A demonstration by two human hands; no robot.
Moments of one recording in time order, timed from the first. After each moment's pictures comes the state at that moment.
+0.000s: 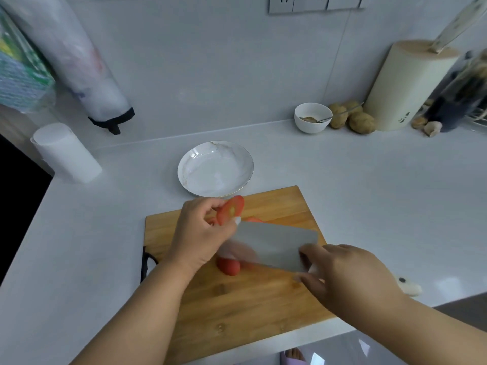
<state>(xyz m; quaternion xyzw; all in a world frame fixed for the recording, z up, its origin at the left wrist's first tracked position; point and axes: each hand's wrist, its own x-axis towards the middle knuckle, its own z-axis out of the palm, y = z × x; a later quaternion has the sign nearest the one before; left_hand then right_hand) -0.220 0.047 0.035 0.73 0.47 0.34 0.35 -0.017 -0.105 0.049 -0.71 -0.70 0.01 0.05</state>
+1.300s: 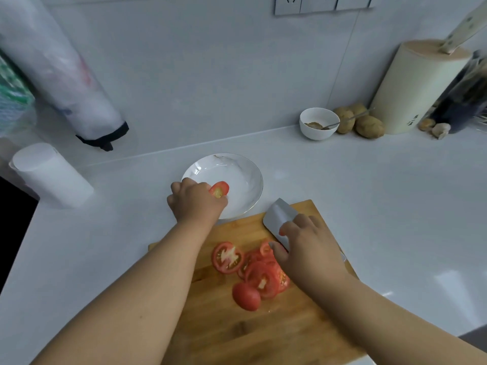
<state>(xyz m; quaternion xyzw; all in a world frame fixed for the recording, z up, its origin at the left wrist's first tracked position) -0.199 0.187 0.003 0.74 0.65 0.10 0.09 -0.065 0.010 0.023 -0.80 -0.59 0.02 0.14</state>
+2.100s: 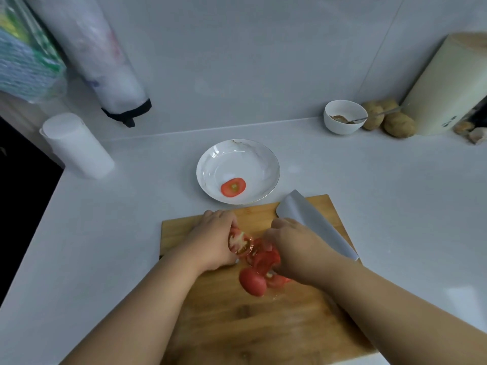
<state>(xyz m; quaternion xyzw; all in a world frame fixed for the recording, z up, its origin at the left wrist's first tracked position) -0.243 0.109 0.003 0.85 0.47 -0.03 0.23 -0.071 0.028 0.023 -0.64 -0.75 0.18 0.03</state>
